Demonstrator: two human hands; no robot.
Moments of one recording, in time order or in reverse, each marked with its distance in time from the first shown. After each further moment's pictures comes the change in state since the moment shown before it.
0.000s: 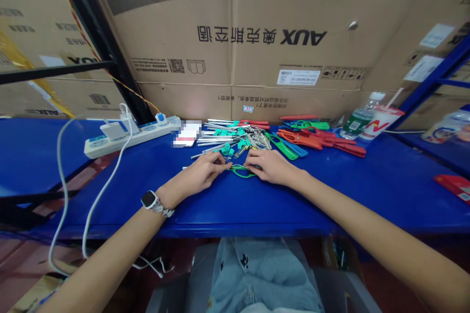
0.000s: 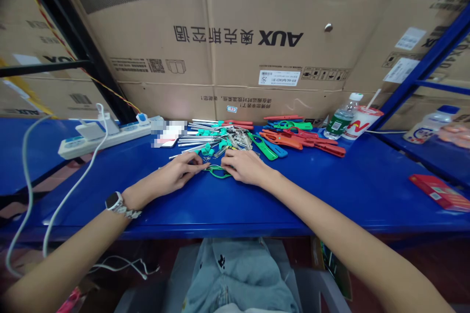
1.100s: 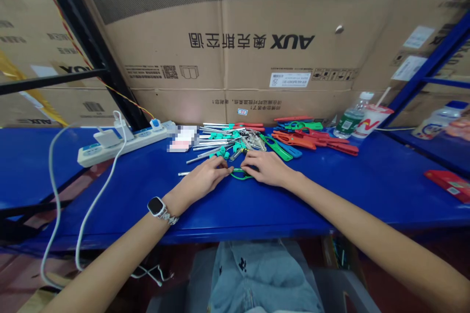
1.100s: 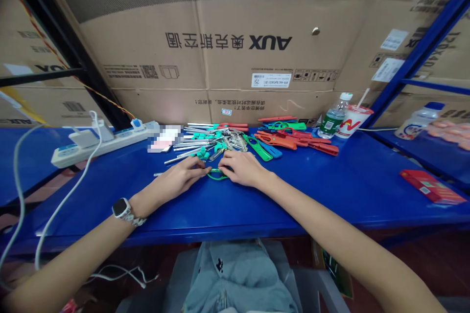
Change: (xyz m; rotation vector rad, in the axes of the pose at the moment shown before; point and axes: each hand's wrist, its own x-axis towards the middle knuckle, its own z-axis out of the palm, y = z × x) left_hand 0.014 0.016 0.007 0.073 0.004 -0.032; right_hand -0.004 0.000 -0.001 0.068 0.053 0.070
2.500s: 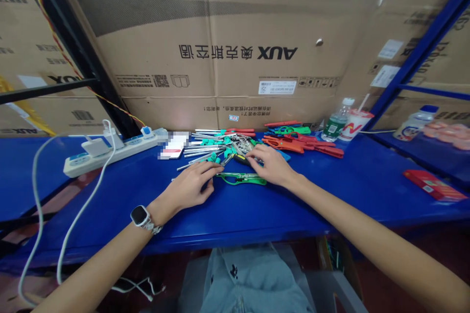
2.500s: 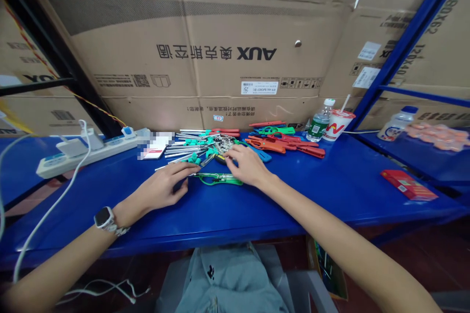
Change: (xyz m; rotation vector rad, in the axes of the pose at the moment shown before) left_hand 0.002 0.007 -0.012 0.089 0.115 0.049; right_hand -0.019 0.024 -0.016 0.017 0.245 0.125
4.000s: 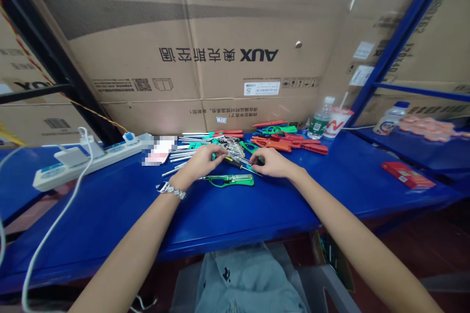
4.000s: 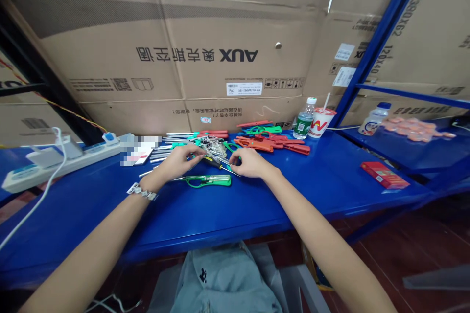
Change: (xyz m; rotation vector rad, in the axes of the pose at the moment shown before) left_hand 0.088 -0.025 0.033 -0.361 0.031 -0.266; right_hand -0.011 0.036 -0.021 0.166 -0.209 0.257
